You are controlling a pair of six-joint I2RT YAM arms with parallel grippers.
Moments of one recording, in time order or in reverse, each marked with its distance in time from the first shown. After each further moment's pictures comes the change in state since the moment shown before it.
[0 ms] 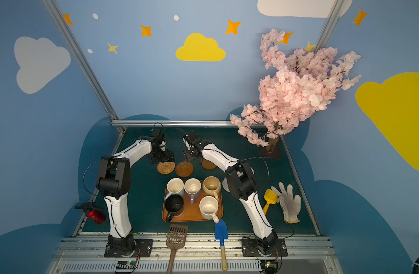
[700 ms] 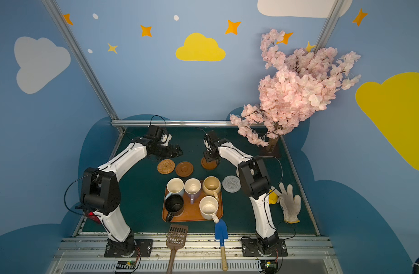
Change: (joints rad) left arm -0.079 -0.253 -0.146 0.142 0.261 -0.080; right arm -0.169 -0.101 -0.260 -0.019 -0.022 -0.027
